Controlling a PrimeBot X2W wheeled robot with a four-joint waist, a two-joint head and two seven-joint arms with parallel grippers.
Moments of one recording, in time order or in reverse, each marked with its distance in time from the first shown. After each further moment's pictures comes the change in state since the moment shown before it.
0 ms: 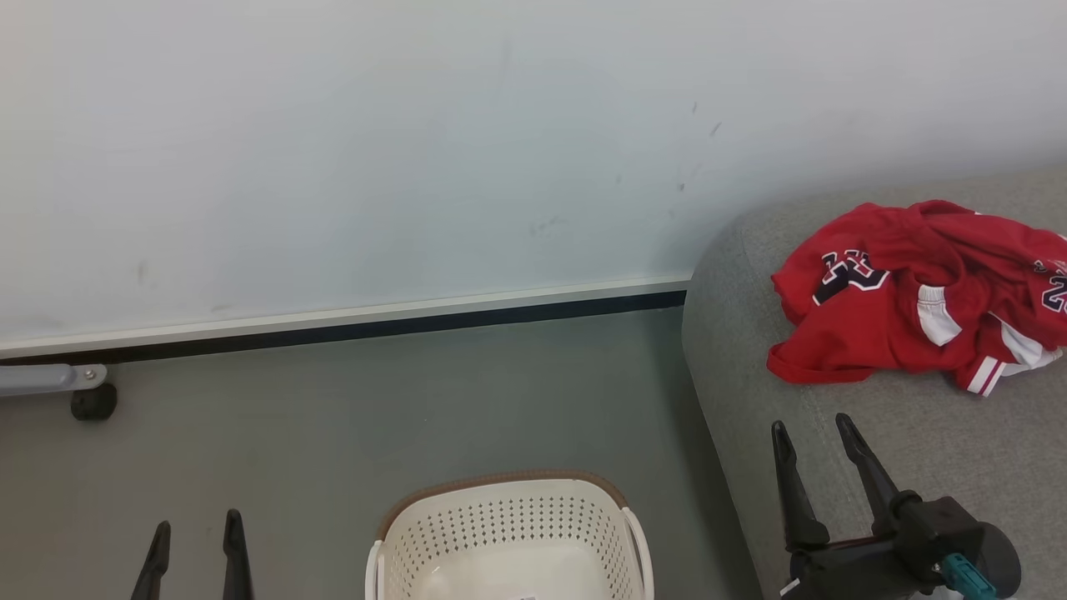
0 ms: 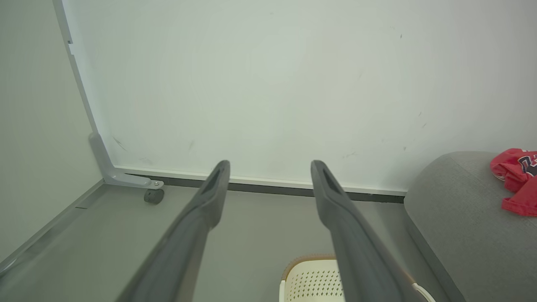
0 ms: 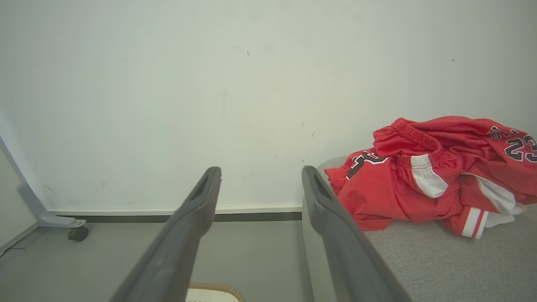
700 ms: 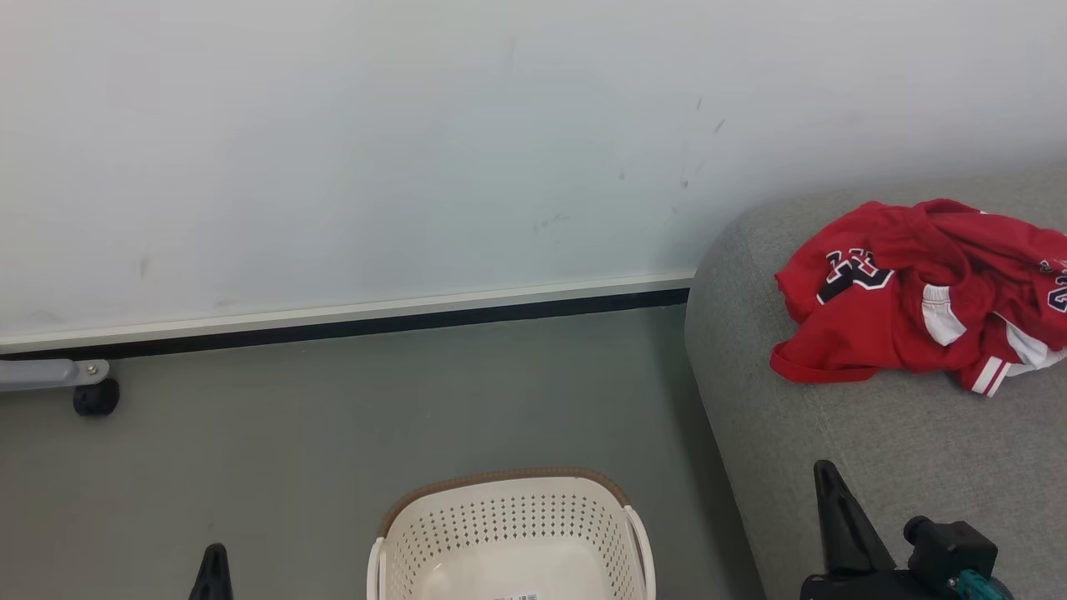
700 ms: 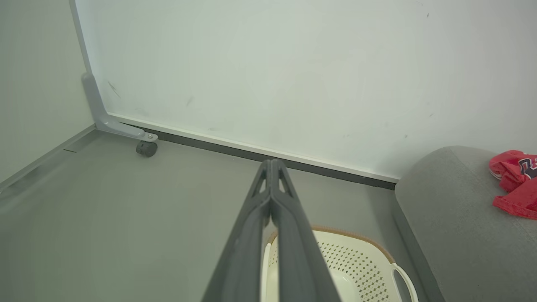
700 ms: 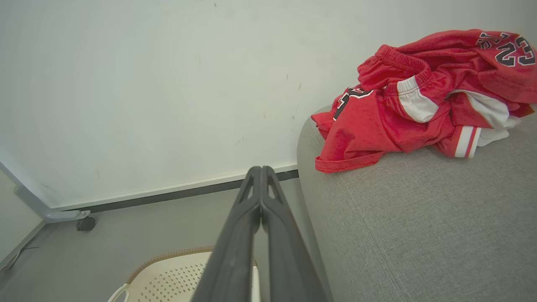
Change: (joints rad) left arm 0.003 -0.042 0.009 0.072 -0.093 -0.020 0.039; right arm 0.044 0.028 -0.041 0.065 0.101 0.019 0.040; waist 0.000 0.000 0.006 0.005
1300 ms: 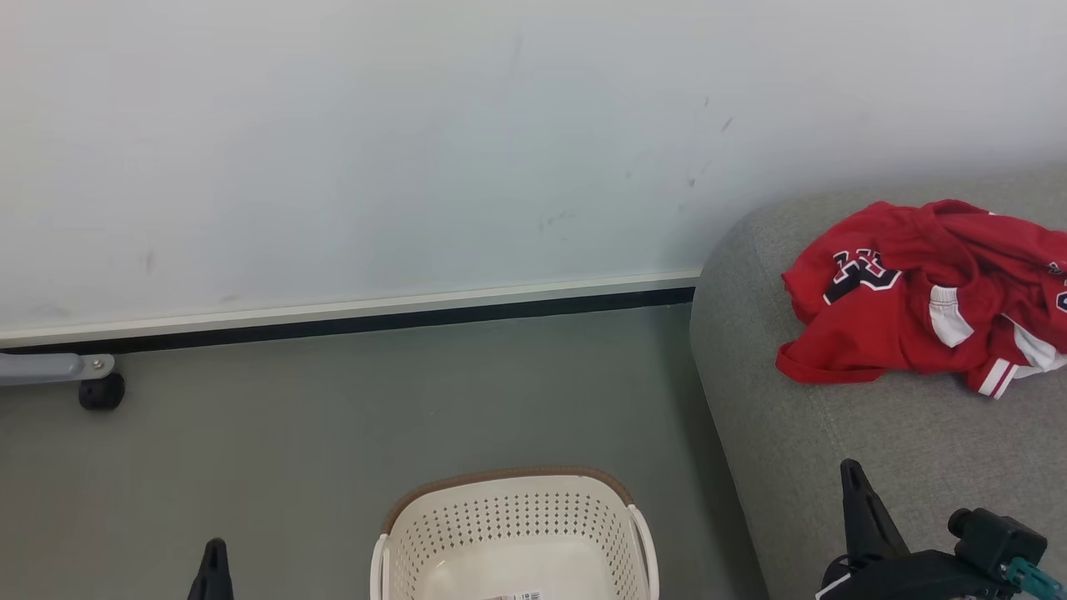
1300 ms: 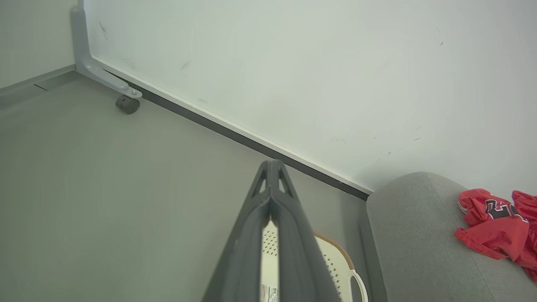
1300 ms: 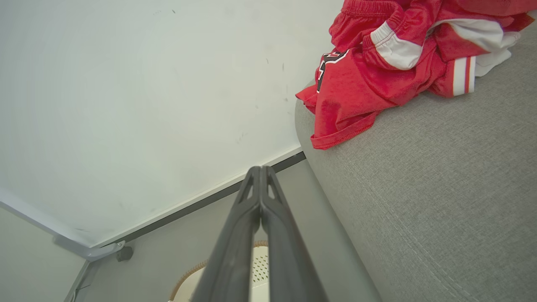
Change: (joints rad) left arm -0.037 -0.022 0.032 0.028 -0.210 -0.043 0.066; right arm -0.010 0.022 -0.082 0.014 0.242 0.044 0.068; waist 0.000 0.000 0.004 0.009
